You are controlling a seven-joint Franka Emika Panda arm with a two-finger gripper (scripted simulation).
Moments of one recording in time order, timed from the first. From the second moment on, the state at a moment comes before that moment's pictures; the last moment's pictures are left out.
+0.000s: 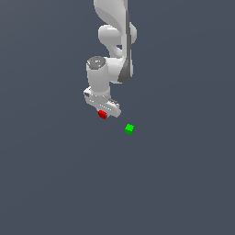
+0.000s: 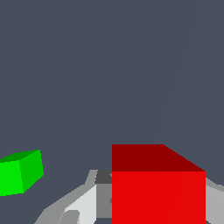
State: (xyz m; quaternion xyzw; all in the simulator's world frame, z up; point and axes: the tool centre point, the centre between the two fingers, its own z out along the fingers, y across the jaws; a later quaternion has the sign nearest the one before) arm -0.125 -0.076 0.108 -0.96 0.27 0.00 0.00
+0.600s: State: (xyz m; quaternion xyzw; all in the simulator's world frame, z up) arm -0.093 0.030 0.074 -0.96 0.27 0.00 0.00
